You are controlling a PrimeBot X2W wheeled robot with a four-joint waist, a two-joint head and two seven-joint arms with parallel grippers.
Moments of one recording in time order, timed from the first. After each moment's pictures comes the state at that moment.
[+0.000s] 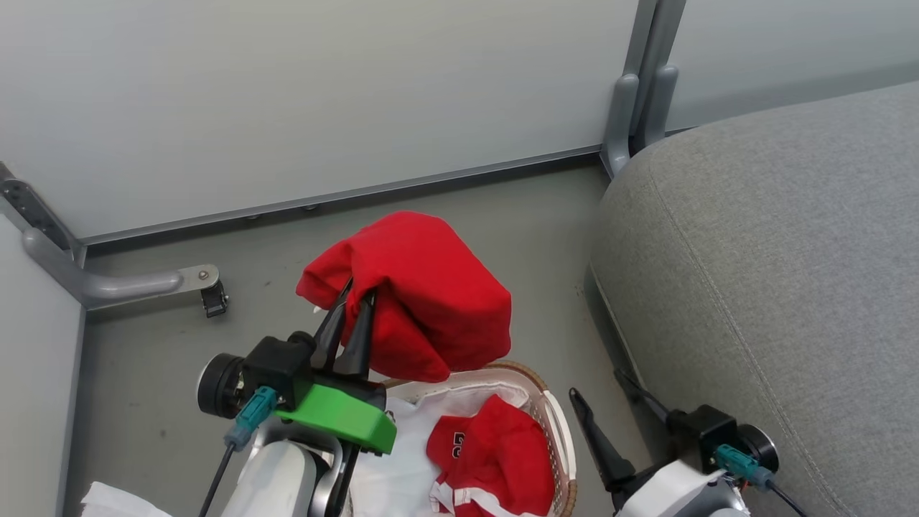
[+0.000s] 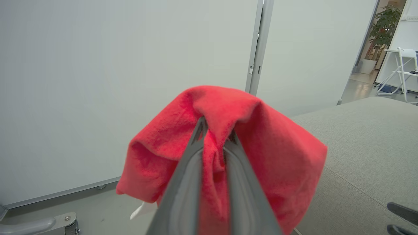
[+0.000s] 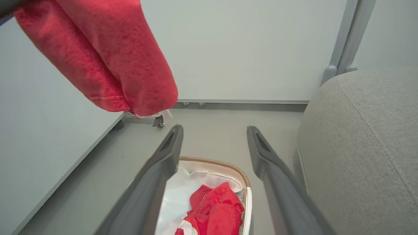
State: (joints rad) left arm -0.23 0.05 -0.33 0.26 -0.25 -0.12 -0.26; right arm -0.07 -0.11 0.36 0.28 0.28 0.13 -0.26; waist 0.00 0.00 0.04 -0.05
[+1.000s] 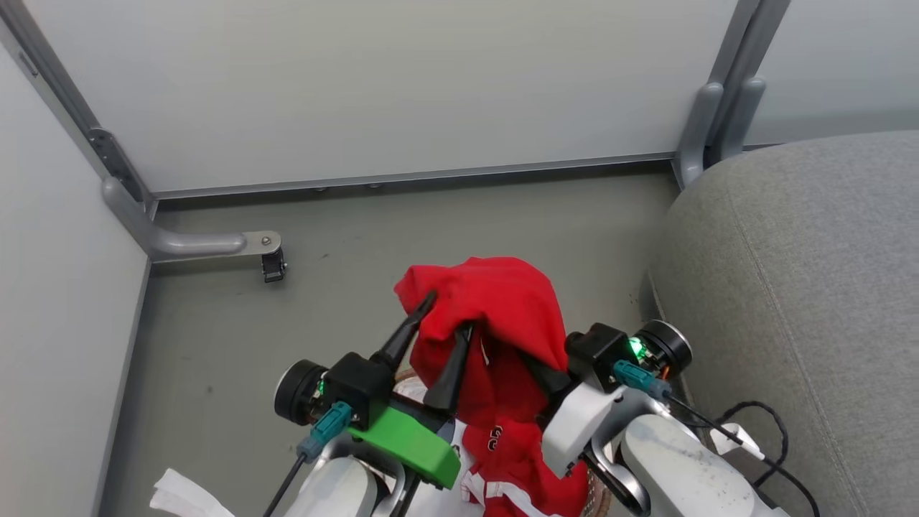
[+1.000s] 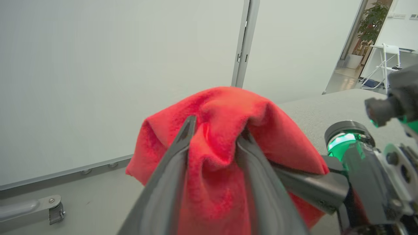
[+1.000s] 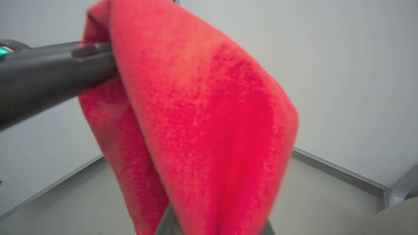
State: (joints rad) left arm -0.24 0.05 -0.55 0.27 -0.32 -0.11 -0.26; right arm -0.44 -0.07 0.62 0.49 0.24 0.13 -0.26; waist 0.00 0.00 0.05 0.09
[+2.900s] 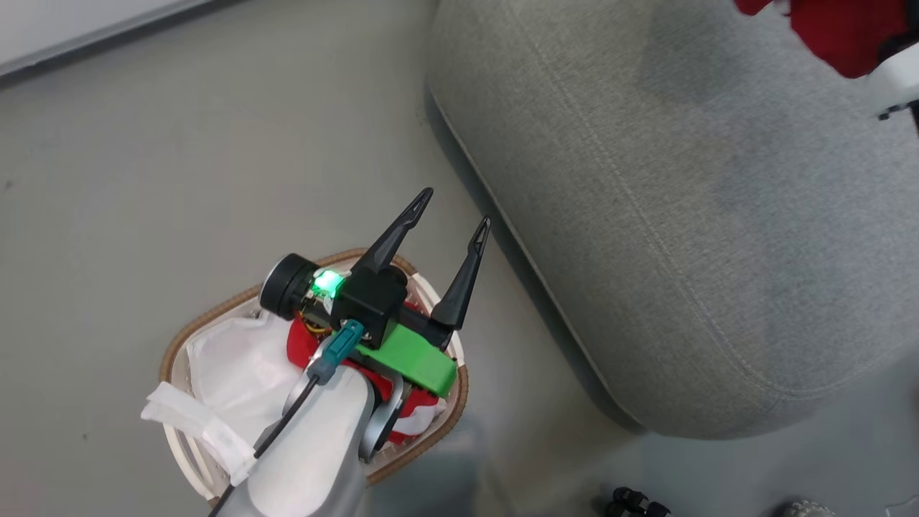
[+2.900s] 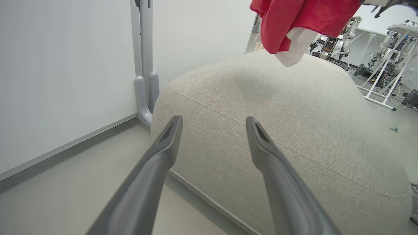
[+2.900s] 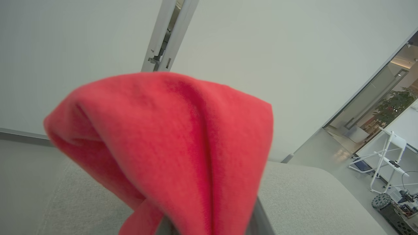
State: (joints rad) left arm -0.46 0.05 -0.53 0.31 -0.18 -0.13 -0.26; right arm -0.95 -0.46 0.19 0.56 0.17 0.13 -0.26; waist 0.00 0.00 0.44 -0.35
